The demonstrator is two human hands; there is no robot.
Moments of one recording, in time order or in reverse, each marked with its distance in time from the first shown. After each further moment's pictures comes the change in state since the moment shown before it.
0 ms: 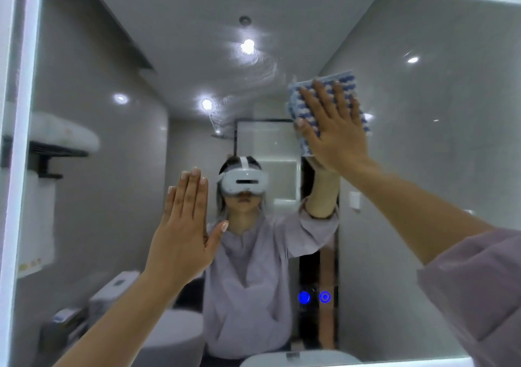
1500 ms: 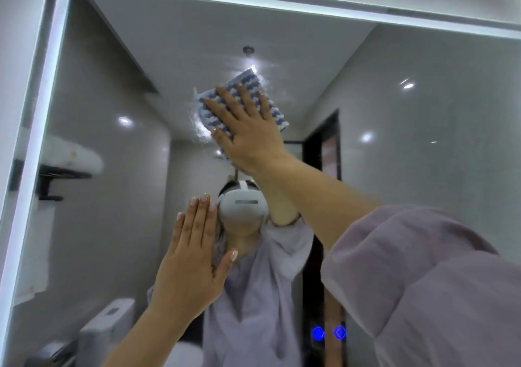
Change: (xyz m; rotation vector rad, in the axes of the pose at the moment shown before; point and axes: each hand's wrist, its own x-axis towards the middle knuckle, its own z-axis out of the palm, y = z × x) left_hand 0.000 -0.003 0.003 0.016 0.012 0.000; right_hand 0.073 -0.138 0.007 -0.013 -0.016 -0.262
